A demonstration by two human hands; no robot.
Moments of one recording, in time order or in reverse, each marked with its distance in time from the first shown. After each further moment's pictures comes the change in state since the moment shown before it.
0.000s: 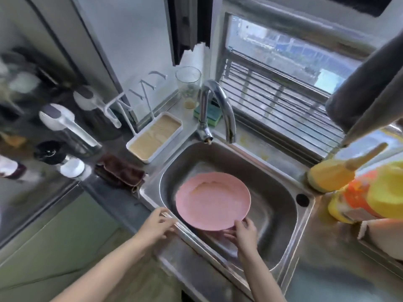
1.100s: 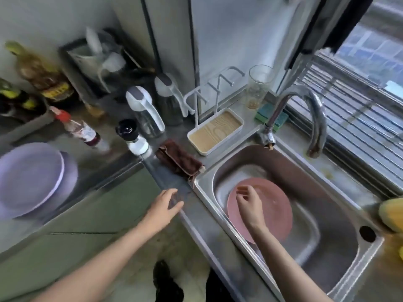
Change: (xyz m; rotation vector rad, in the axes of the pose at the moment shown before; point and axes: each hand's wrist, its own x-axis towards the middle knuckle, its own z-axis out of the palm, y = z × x) left_hand -0.001 -0.047 -0.110 0.439 0.326 0.259; right_hand -0.001 -0.022 0.126 -0.673 -0.224 -0.470
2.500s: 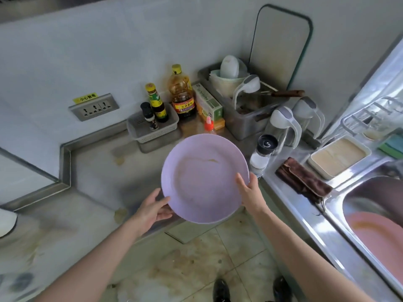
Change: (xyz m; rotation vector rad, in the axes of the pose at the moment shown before) left_hand -0.057 -0.319 -0.236 -1.031 0.158 -0.334; right_hand -0.113 -0.195 0.307 0.254 -0.357 -0.070
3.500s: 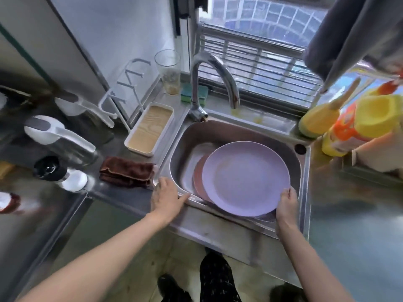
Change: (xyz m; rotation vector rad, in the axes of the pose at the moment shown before) left_hand -0.040 -0.052 0.480 1.607 -0.330 0.674; right_hand -0.150 0.178 -0.420 0.337 1.203 0.235
